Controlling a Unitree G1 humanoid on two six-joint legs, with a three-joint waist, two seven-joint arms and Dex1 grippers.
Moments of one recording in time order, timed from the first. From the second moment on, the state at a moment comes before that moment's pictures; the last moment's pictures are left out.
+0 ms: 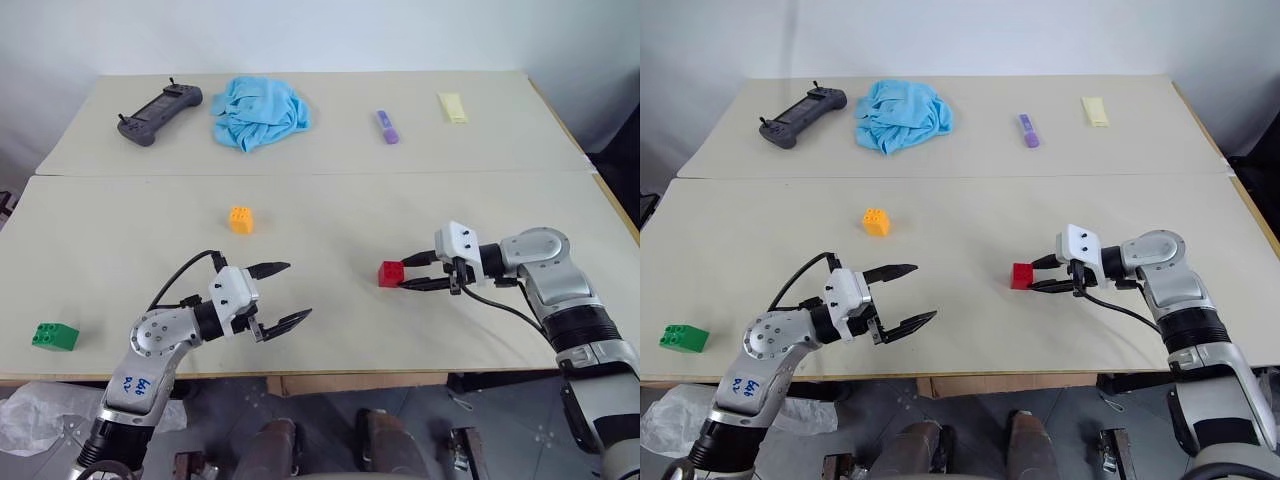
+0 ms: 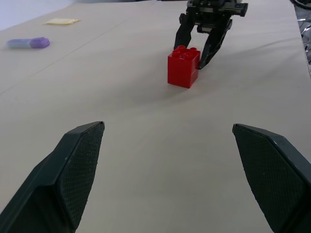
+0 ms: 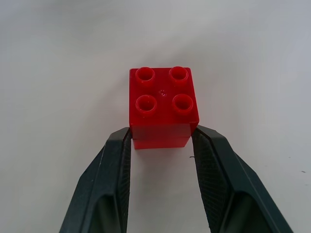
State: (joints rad) left arm -0.09 0.51 -0.04 -0.28 -0.28 0.10 -0.79; right arm -0.70 -0.69 0.19 0.58 0.19 -0.12 1.41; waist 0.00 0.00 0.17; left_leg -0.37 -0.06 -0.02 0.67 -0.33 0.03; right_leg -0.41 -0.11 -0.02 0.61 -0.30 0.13
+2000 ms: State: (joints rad) left arm 0.44 0.35 0.74 -0.06 -0.51 -0.01 -0.31; right arm -0.39 -0.49 0.10 0.01 0.46 -0.13 1.42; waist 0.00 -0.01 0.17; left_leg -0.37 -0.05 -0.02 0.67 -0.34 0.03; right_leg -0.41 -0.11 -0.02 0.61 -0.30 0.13
